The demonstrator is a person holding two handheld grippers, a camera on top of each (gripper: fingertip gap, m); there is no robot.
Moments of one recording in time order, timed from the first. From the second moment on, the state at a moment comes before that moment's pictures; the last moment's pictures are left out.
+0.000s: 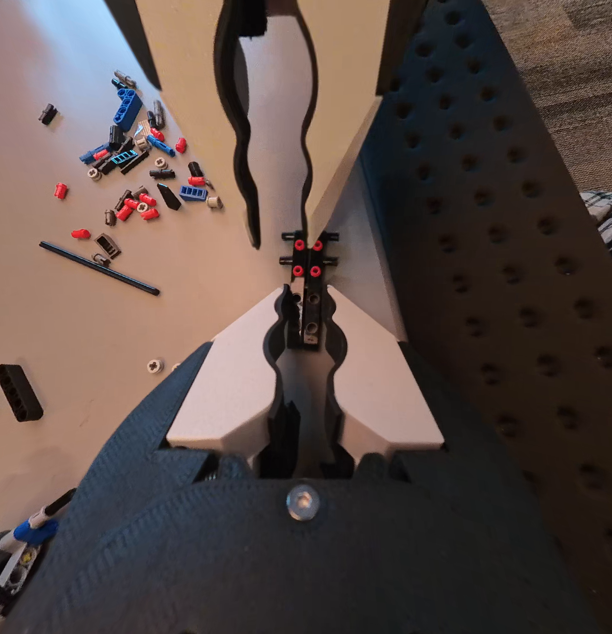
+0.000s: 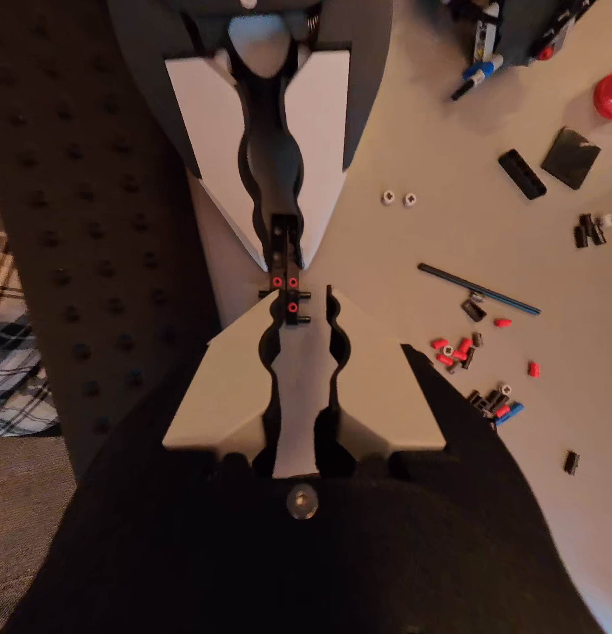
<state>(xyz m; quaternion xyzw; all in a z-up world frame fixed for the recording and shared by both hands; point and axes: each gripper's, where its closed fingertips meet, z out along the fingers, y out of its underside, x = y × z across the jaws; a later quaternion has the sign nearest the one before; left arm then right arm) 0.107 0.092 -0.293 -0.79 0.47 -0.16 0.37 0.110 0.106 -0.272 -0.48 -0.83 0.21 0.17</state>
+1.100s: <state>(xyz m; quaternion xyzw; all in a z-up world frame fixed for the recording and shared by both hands) 0.103 0.086 -0.293 -0.80 0.46 -0.15 0.35 0.114 0.108 -0.291 -0.47 -0.83 0.20 0.23</state>
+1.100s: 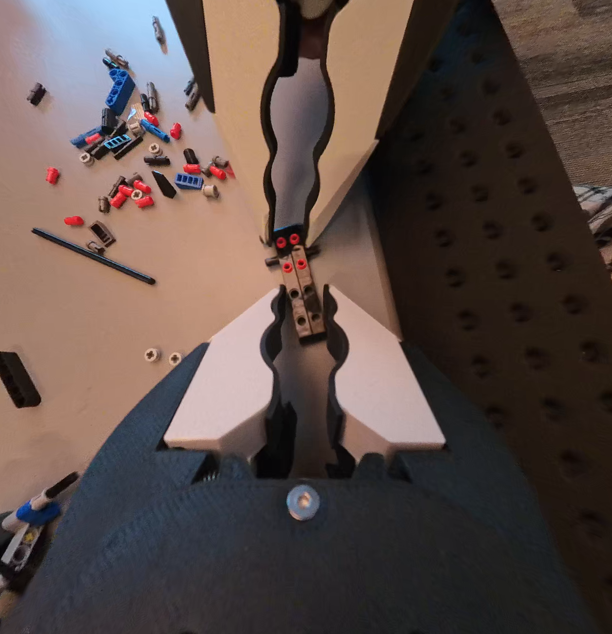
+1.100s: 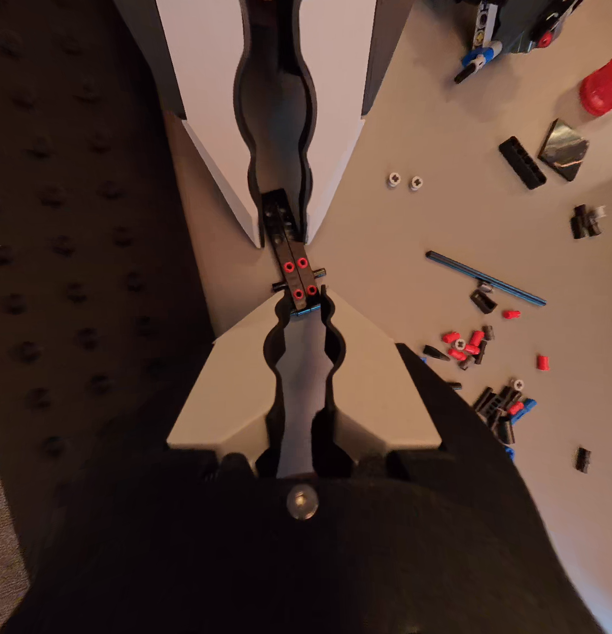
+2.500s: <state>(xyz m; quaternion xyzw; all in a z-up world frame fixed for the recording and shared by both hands) 0.074 0.100 -0.294 -0.84 0.39 -0.11 0.35 0.135 0.173 -0.294 -0.62 -0.73 0.19 0.22</state>
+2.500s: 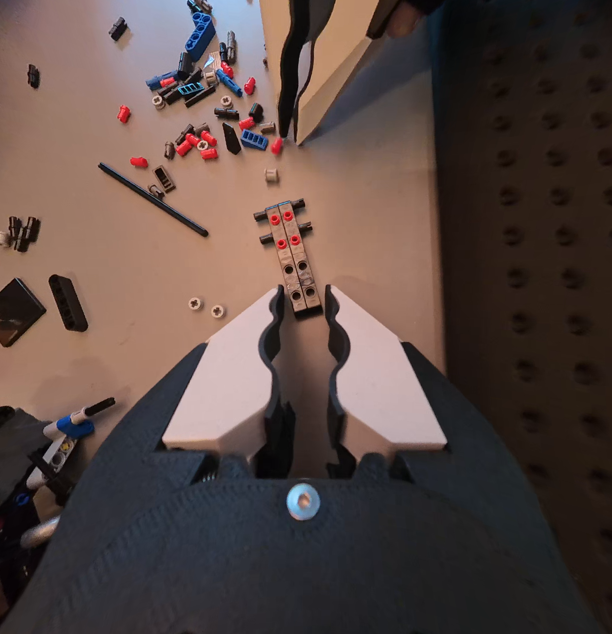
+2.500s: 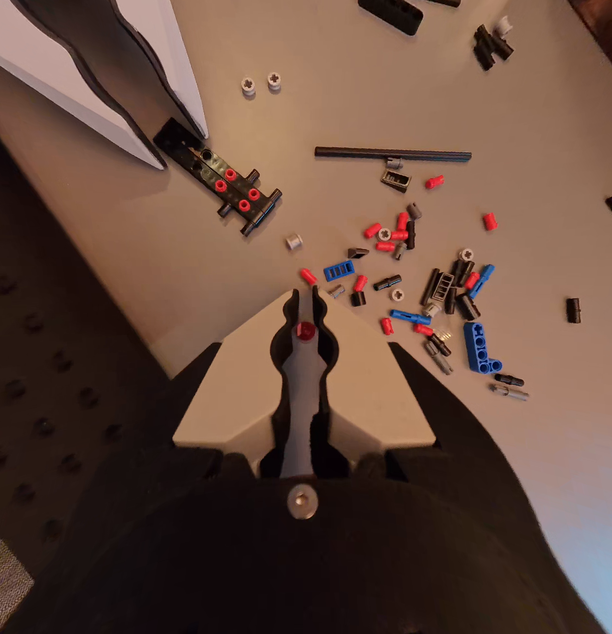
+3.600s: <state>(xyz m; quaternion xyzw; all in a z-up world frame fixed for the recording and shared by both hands) 0.095 0.074 -0.287 -0.82 0.42 -0.20 0.33 0.124 0.151 -0.273 -0.60 -0.71 0.25 0.27</state>
